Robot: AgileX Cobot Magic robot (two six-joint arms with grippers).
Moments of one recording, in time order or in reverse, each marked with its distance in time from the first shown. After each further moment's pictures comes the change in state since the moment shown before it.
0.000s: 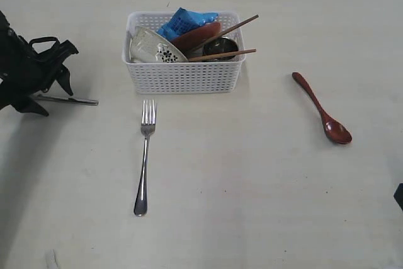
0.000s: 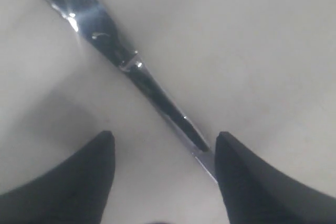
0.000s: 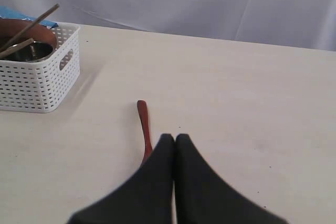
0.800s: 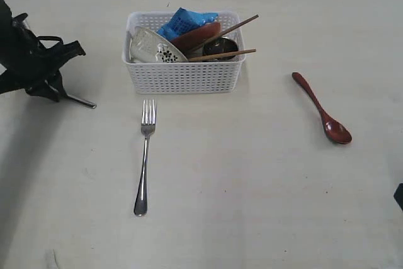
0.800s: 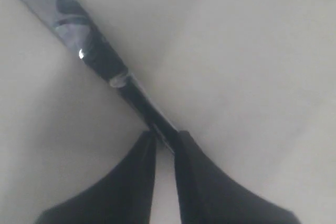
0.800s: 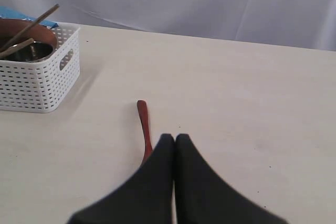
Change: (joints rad) left arm 0.000 0.115 -0.104 -0.005 0.082 0.330; right arm 0.000 0.000 0.000 0.000 0.000 0.000
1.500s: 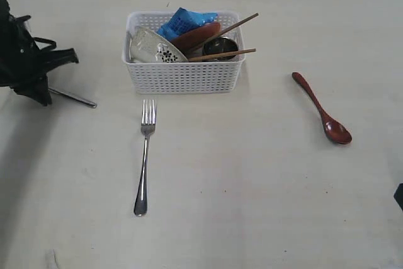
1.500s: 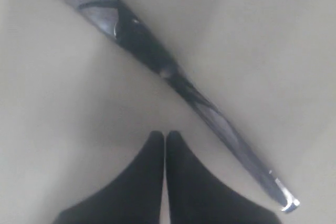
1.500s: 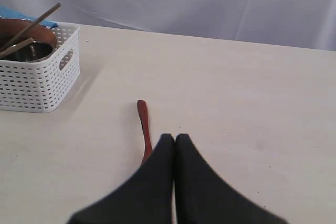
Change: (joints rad) left arm 0.020 -0.025 -0.078 0.100 0.151 -0.031; right arm 0.000 0.000 0.000 0.000 0.002 0.000
